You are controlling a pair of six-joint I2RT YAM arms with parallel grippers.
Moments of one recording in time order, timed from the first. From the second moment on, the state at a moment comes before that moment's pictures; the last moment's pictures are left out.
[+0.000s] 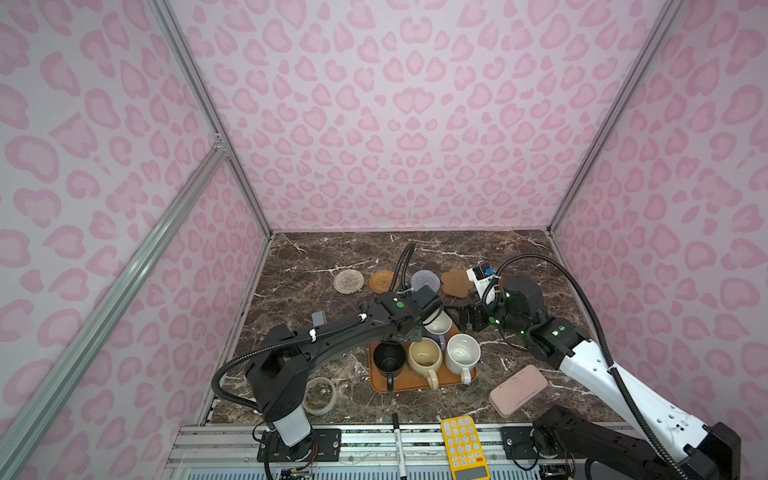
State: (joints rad) left arm -0.94 1.68 1.33 -0.93 -0.30 -0.80; right arm 0.55 1.02 0.84 -0.36 -0.19 0.20
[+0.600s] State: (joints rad) left arm -0.75 1.48 1.37 -1.00 -0.36 -0.73; right arm 0.68 1.24 1.00 -0.30 -0.20 0.24
